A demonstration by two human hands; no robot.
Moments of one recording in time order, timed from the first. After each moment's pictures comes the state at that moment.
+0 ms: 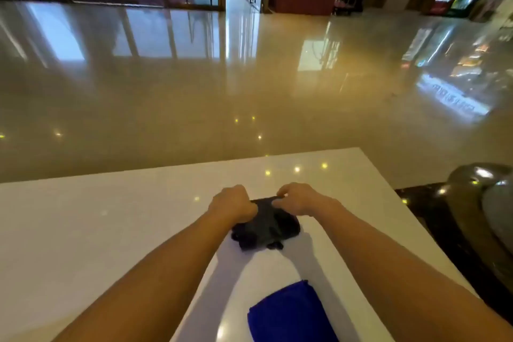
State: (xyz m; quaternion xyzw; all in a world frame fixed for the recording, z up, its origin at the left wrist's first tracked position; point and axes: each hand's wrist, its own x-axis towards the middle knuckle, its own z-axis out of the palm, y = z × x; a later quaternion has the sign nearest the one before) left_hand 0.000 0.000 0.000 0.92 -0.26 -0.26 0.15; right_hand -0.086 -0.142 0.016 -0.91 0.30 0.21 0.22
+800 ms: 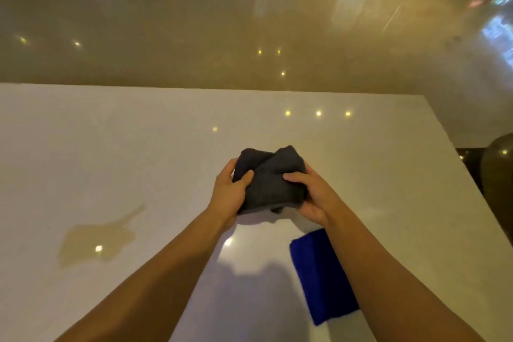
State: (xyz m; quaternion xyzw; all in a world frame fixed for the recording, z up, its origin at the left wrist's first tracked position) left_hand -0.024 0.144 -0.100 0.64 0.03 -0.32 0.70; right_hand -0.101 -0.030 -0.088 -0.42 0.35 0.03 0.84
